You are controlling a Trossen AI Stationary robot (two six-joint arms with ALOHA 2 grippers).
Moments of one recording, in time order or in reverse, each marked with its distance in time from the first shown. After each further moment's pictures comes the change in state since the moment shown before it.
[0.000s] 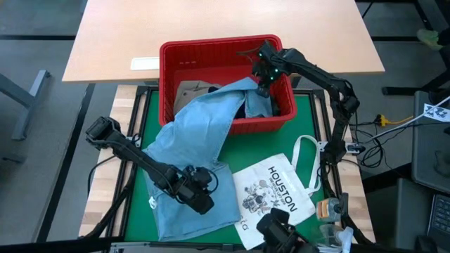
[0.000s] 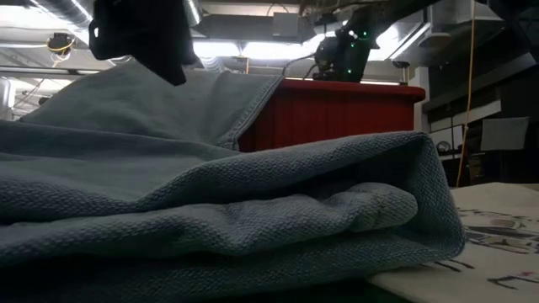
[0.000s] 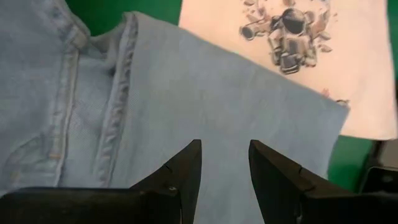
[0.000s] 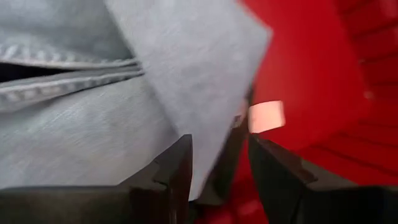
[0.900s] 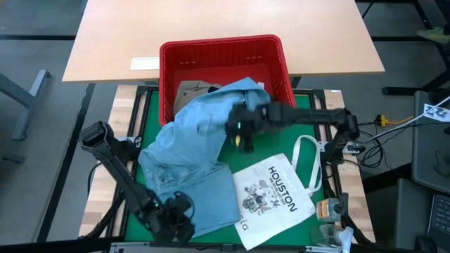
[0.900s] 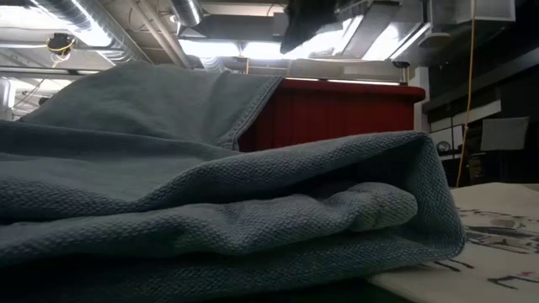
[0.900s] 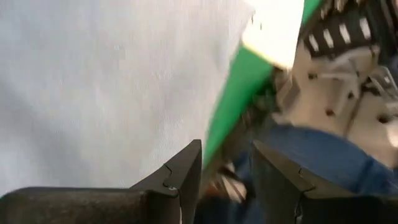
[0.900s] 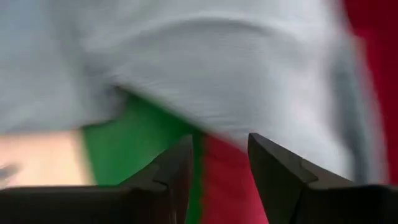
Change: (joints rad) left arm -0.280 0.002 0.000 0.112 -0.017 -0.473; right arm 0.699 -0.071 0.085 0.064 0.259 0.128
